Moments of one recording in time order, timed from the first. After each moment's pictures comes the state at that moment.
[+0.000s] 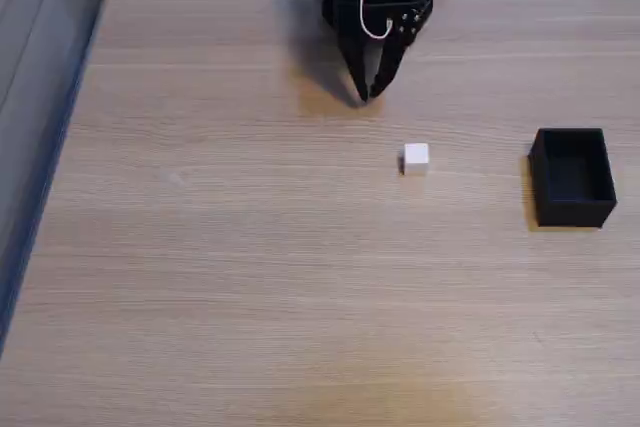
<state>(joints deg) 1.8 172.5 162.7 77.0 -95.2</state>
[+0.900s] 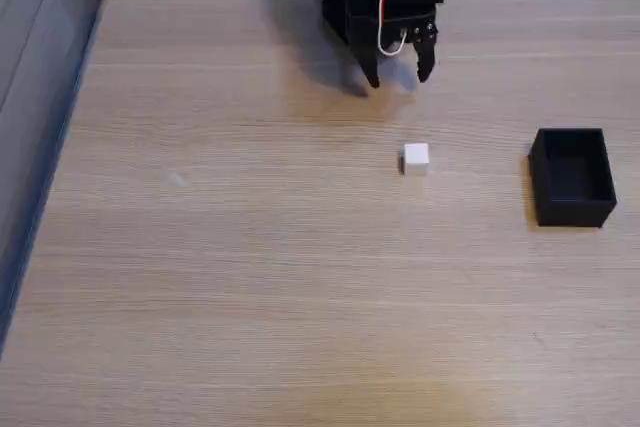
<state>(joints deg) -3.4 143.8 148.3 78.1 -91.5</state>
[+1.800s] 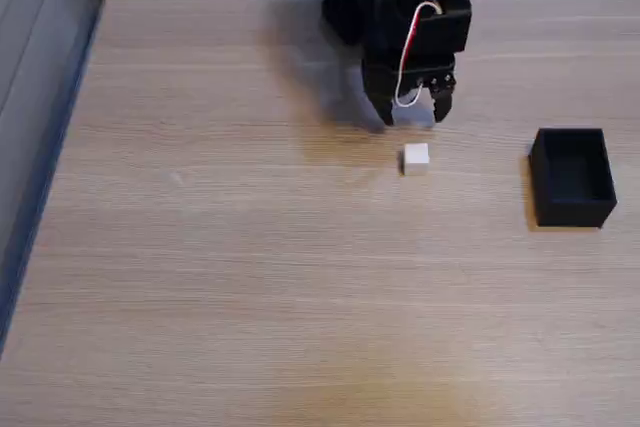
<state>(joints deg) -6.6 113.7 131.5 67.5 -85.3</state>
